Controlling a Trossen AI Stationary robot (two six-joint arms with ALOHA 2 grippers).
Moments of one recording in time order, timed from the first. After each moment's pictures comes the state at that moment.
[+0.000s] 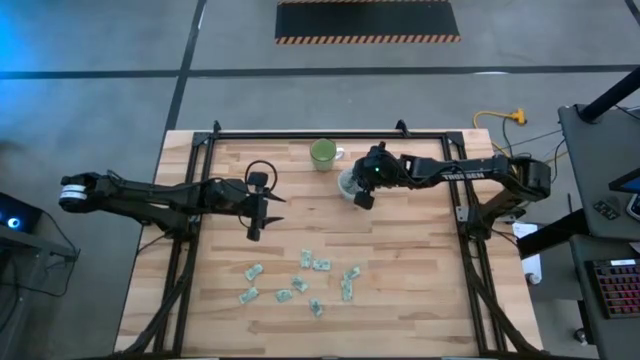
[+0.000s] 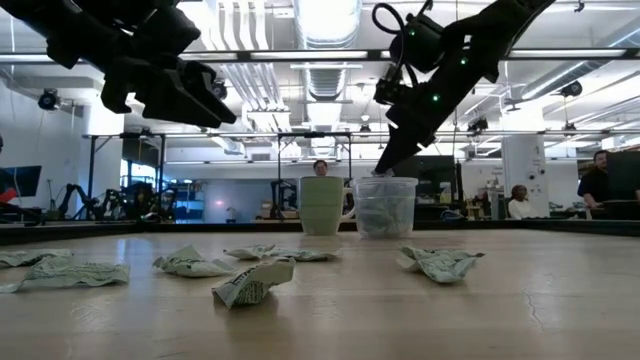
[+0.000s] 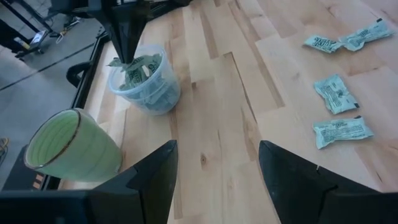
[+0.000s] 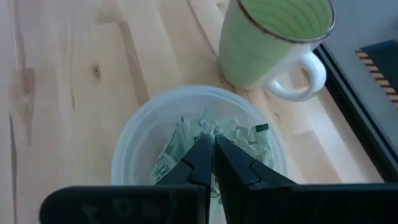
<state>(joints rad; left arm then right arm) 0.05 0.95 0.51 -0.03 -0.07 0.41 -0.31 1.52 0.88 -0.15 0.12 -0.05</state>
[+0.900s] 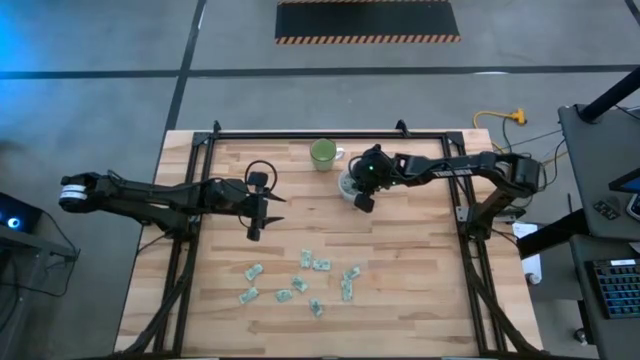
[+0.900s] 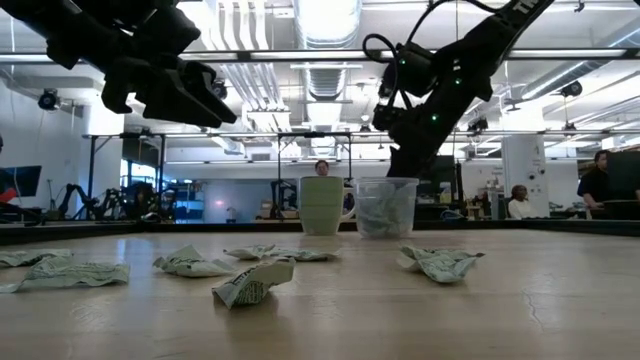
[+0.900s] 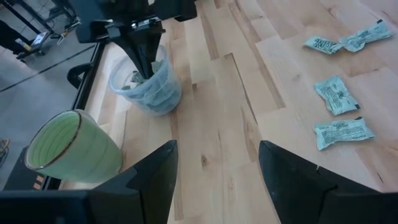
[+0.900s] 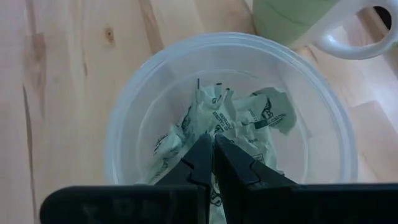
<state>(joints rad) 0.05 0.95 0.50 -0.02 -0.07 0.41 -0.36 1.62 0.88 -0.18 -0.03 -0.03</state>
